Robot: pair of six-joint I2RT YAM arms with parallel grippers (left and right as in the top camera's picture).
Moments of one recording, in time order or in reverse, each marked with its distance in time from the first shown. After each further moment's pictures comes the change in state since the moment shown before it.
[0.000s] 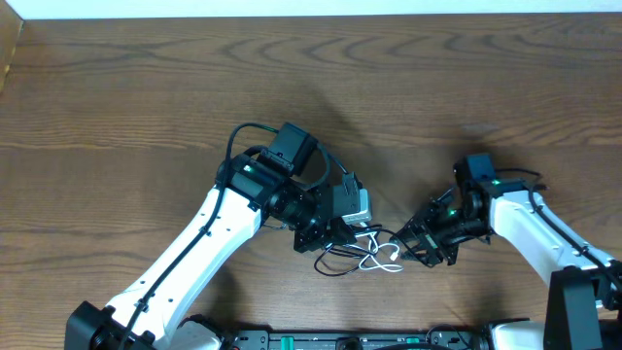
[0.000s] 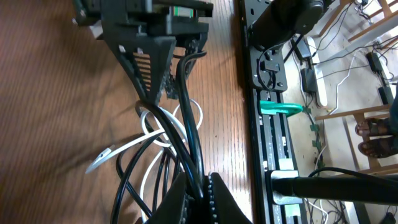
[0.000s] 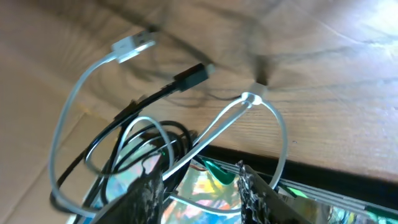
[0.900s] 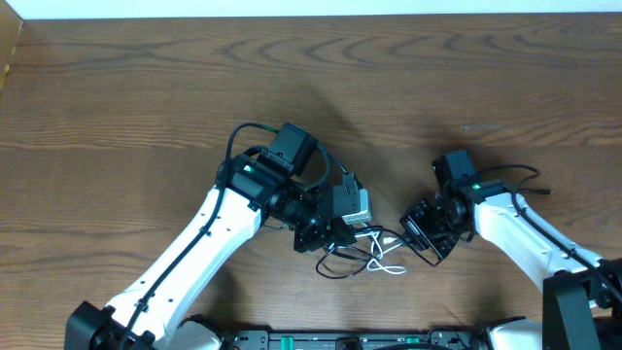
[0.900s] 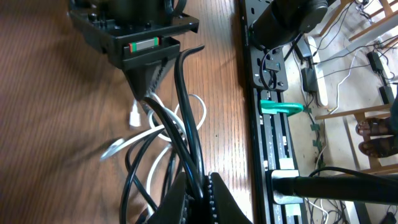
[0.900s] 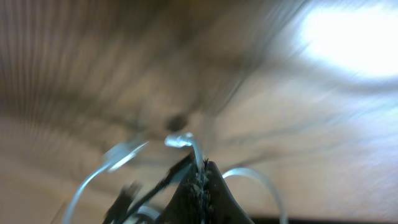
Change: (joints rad) left arm 0.000 0.000 0.000 0.000 -0.003 0.000; right arm 0.115 0.000 0.000 0.155 0.328 0.312
